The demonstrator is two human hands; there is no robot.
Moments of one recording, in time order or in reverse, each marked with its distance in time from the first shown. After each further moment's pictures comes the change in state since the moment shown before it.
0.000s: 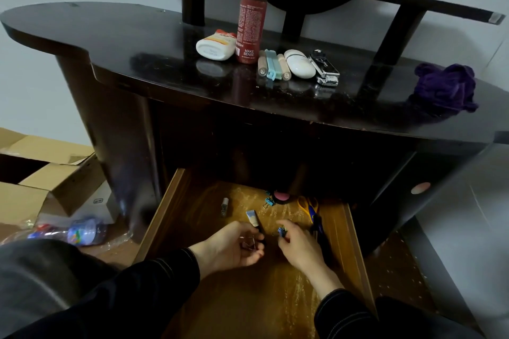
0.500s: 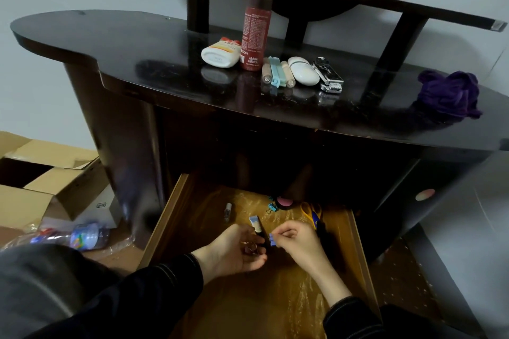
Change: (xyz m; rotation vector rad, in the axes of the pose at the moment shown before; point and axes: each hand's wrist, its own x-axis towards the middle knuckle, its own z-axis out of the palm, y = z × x) left_hand 0.004 0.002 -0.004 -0.093 0.051 0.001; right_hand -0.007 -0.016 -0.016 0.575 0.019 -0.050
